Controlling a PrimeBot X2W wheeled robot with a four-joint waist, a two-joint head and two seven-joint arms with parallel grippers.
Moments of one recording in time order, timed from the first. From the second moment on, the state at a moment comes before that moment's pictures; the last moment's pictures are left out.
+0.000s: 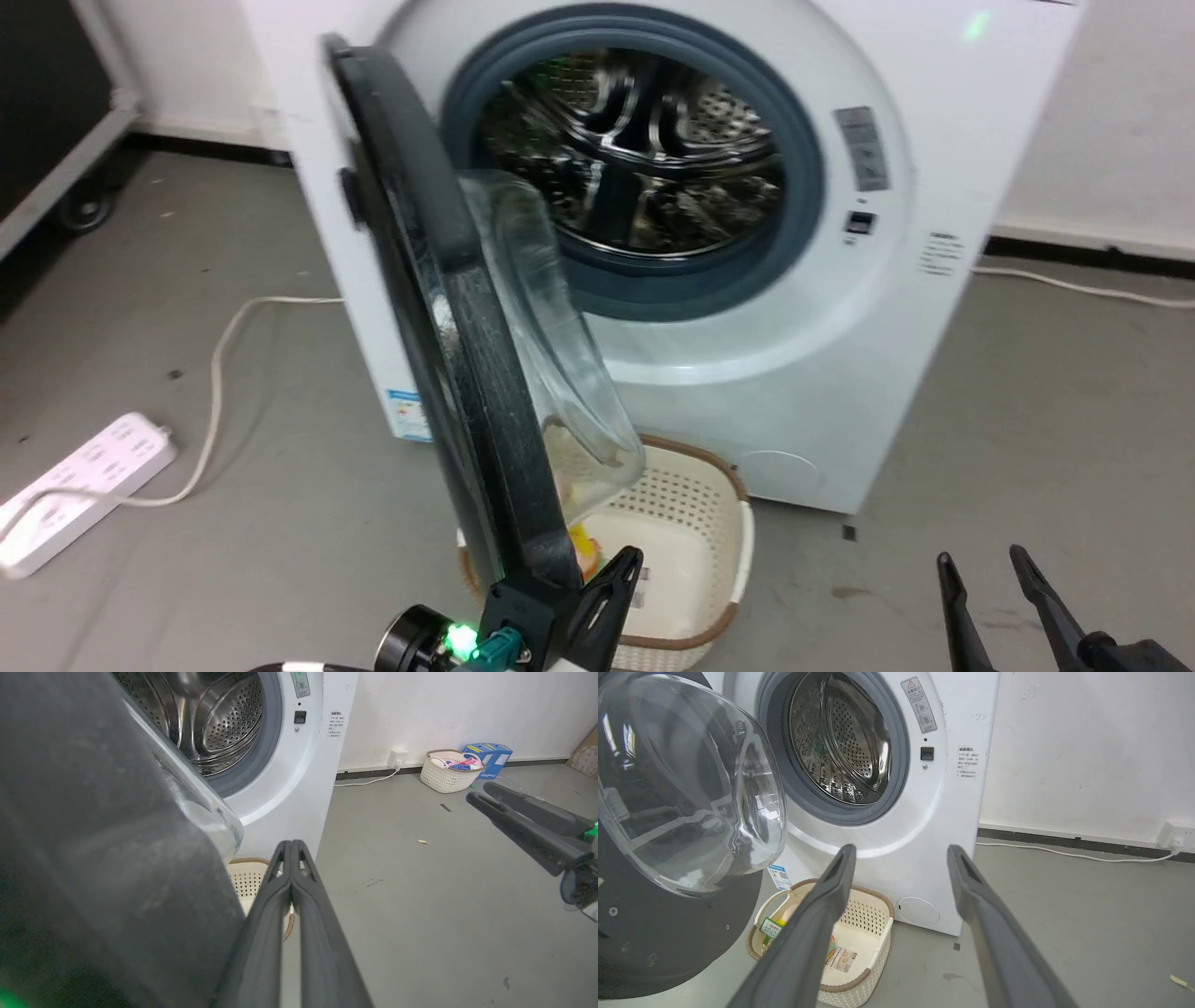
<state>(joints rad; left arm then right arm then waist) 0.06 0.09 -0.47 -0.21 -0.16 0.02 0.23 0.20 -0.05 -0.05 0.00 0.11 0.13 -0.23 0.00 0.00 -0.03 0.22</state>
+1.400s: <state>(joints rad) -0.02 0.25 -0.01 -0.12 -0.33 0.17 0.07 0.08 -0.10 0.04 -0.01 0.08 0.13 -0.15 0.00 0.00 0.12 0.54</state>
